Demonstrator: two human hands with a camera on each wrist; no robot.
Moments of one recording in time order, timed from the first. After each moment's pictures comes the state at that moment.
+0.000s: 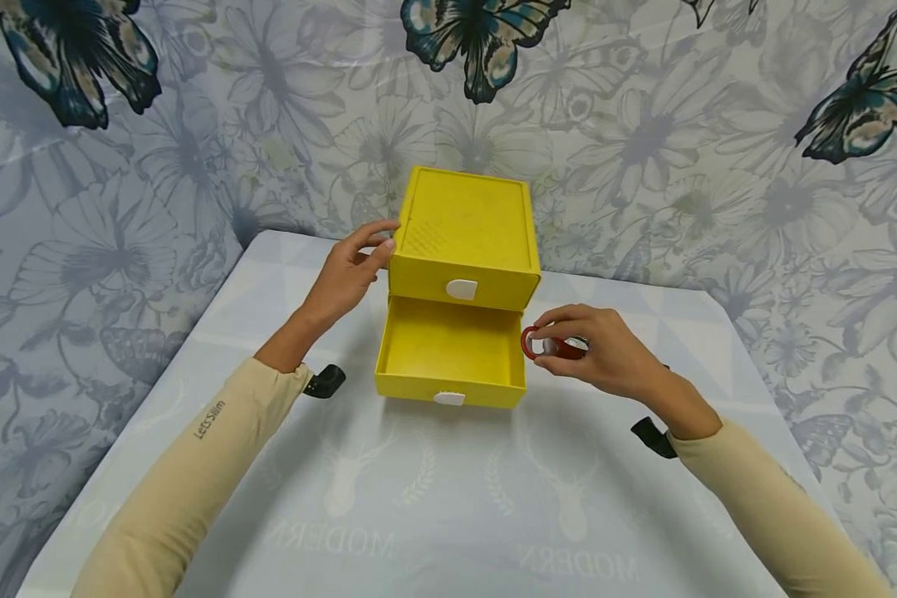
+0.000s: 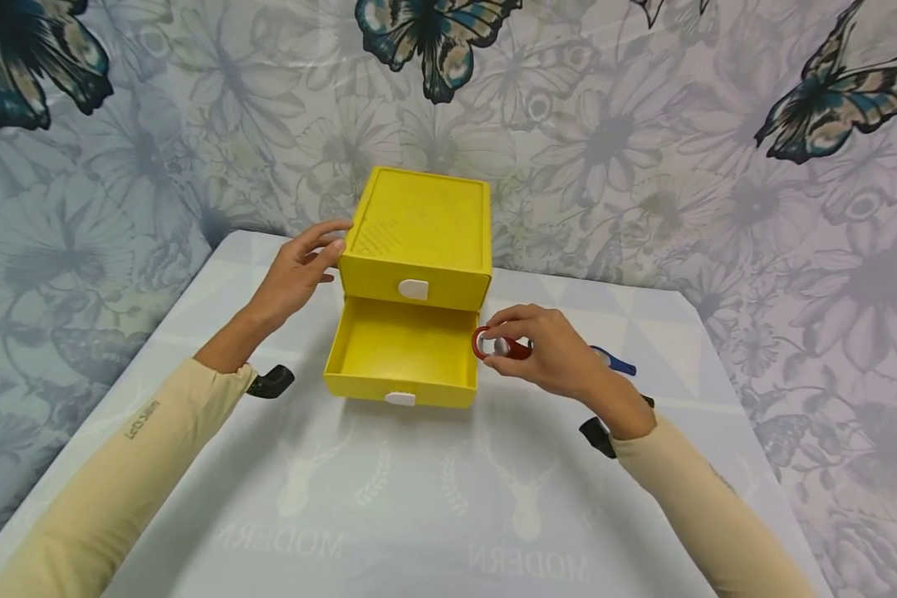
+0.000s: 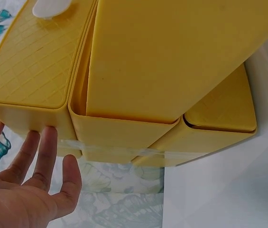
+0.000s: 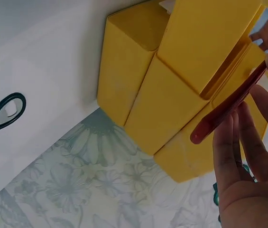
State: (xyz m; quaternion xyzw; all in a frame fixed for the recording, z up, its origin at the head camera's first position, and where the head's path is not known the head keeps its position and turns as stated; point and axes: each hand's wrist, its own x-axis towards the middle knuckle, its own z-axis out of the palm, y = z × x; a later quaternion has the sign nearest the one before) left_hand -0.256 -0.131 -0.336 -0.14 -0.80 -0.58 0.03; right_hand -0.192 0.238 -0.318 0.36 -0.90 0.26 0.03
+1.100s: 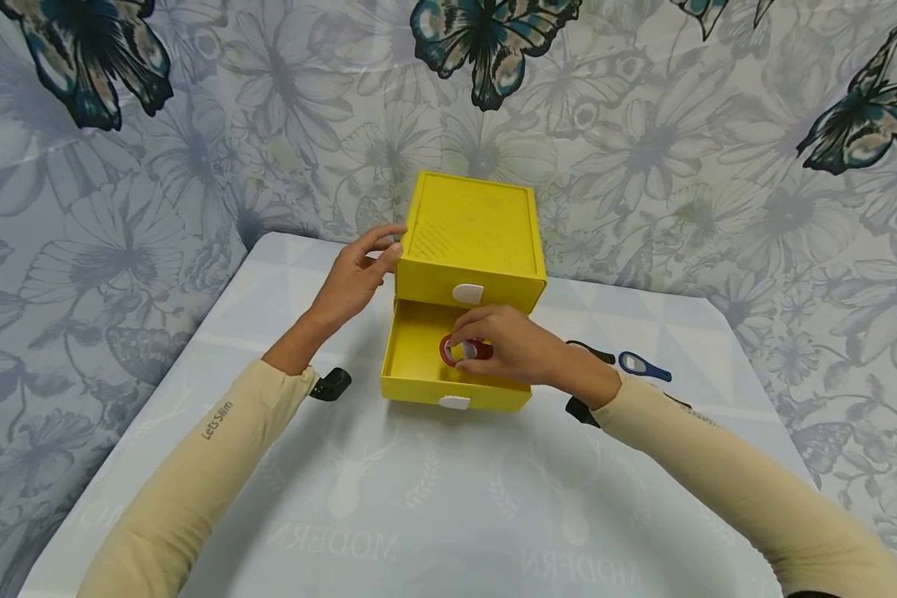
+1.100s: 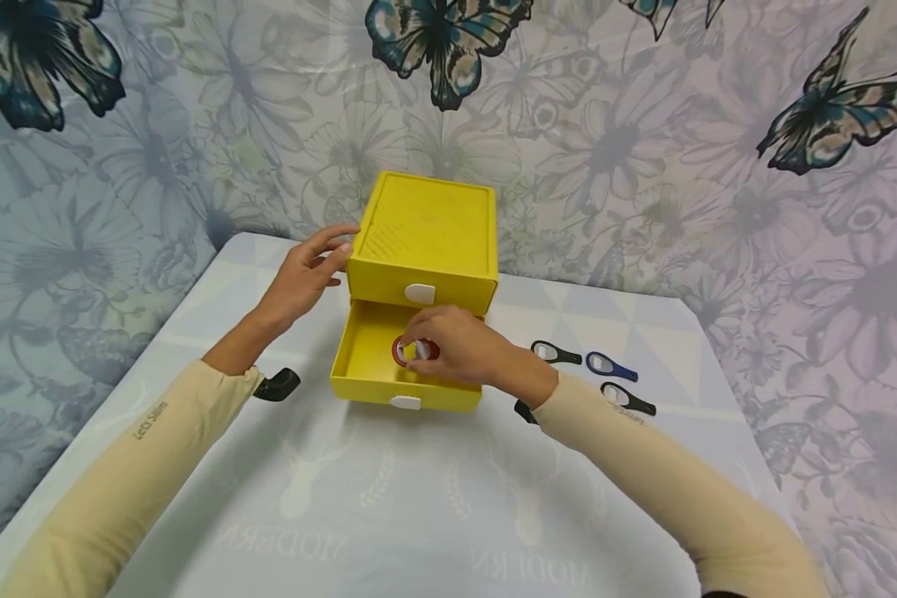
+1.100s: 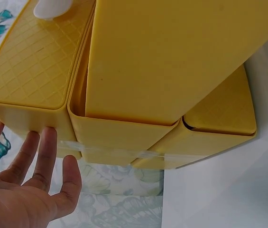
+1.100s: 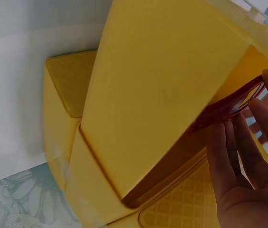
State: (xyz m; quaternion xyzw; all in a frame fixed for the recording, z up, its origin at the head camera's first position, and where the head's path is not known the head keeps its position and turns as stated) left_hand -0.256 -0.132 -0.337 -0.13 -0.80 -0.59 0.03; right_hand -0.219 0.132 -0.322 0.48 -0.86 0.19 -0.03
